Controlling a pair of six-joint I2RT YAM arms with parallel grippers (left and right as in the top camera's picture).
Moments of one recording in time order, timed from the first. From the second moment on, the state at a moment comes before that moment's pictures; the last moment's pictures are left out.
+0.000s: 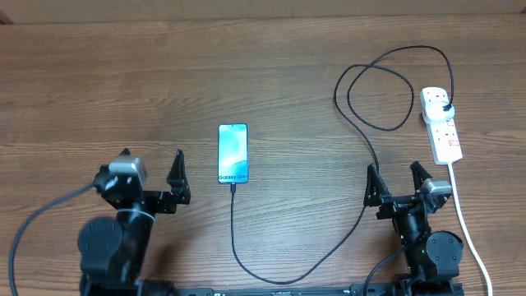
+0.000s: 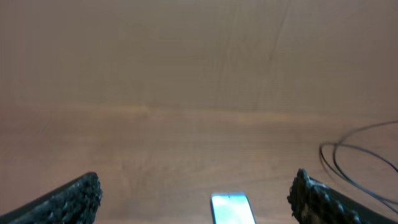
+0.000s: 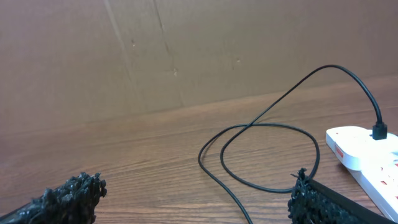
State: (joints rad) left arm -0.06 0.36 0.51 -0.26 0.06 -0.13; right arm 0.03 0.01 0.02 -0.03 -0.10 0.23
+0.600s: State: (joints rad) left arm -0.01 0.06 0.13 0.01 0.05 0.15; right arm 0.03 0.01 0.02 -0.03 -0.10 0.23
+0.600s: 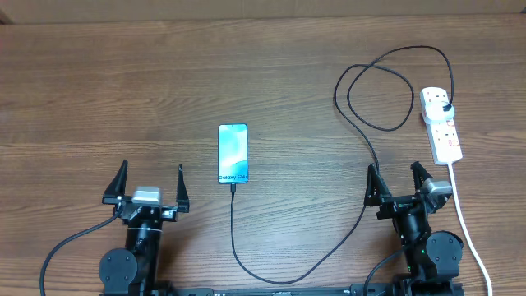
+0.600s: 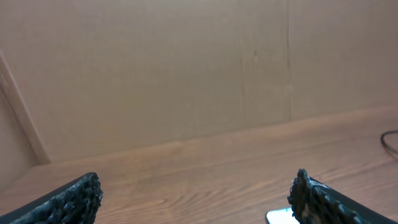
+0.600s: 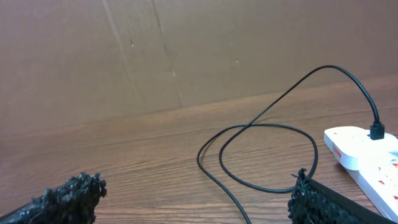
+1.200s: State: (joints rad) left arm -0.01 0.02 0.01 -0.03 0.05 0.24; right arm 0.03 0.01 0.02 -0.03 -0.10 0.23
